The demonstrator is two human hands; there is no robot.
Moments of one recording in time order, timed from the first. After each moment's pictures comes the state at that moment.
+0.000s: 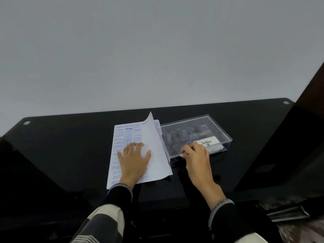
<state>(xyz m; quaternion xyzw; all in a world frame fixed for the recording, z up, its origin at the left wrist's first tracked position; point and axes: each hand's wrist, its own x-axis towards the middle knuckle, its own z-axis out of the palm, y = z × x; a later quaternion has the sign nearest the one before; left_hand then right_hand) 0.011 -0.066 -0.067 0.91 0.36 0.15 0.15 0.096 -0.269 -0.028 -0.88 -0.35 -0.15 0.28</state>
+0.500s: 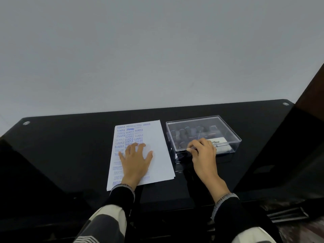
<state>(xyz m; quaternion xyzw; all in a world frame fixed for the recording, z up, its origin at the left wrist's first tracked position) 0.014 -0.066 -0.067 0.92 0.35 0.14 0.13 0.115 -0.270 -0.018 -0.87 -0.30 -0.12 0.37</state>
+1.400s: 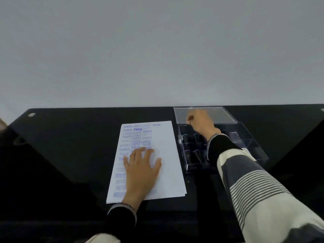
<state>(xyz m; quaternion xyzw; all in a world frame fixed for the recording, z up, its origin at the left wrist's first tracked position) 0.015 -0.068 -0.072 0.90 0.36 0.18 0.15 0.272 -0.139 0.005 -0.89 -0.38 0.01 0.24</state>
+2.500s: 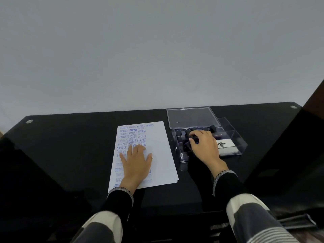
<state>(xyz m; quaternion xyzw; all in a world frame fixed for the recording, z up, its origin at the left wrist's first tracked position) 0.010 -0.067 -0.056 0.91 0.36 0.13 0.18 0.177 -0.242 -0.016 -0.90 -0.32 -0.09 0.30</state>
